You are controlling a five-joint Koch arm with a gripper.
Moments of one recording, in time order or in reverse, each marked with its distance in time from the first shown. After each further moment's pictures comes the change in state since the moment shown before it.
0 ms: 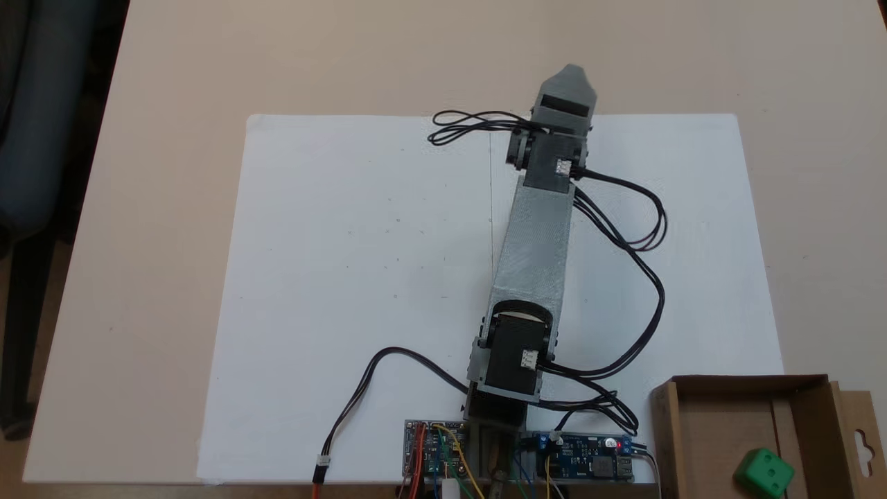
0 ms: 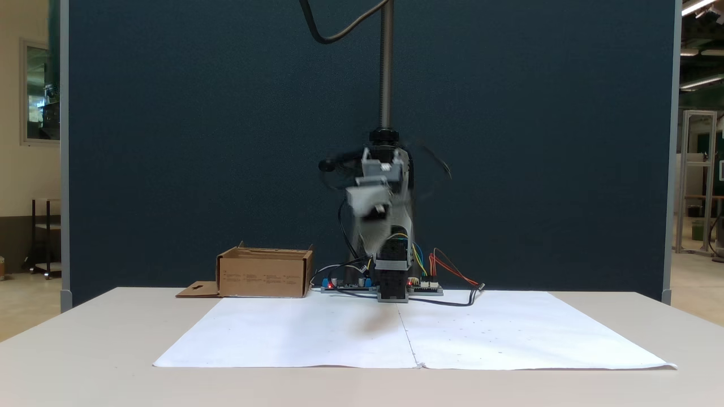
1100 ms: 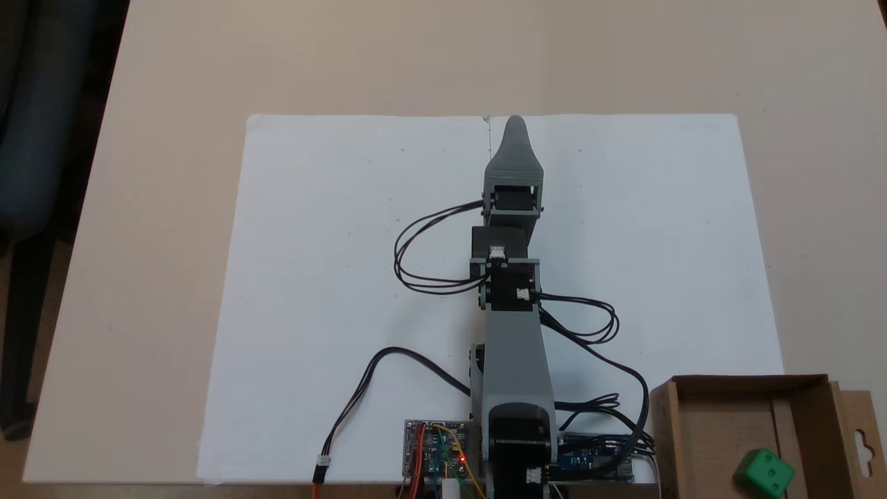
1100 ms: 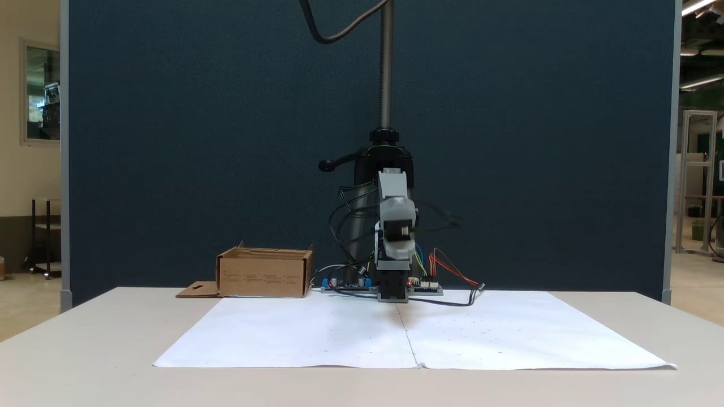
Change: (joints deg) arm -10.0 27.5 54.6 -65.5 -0.9
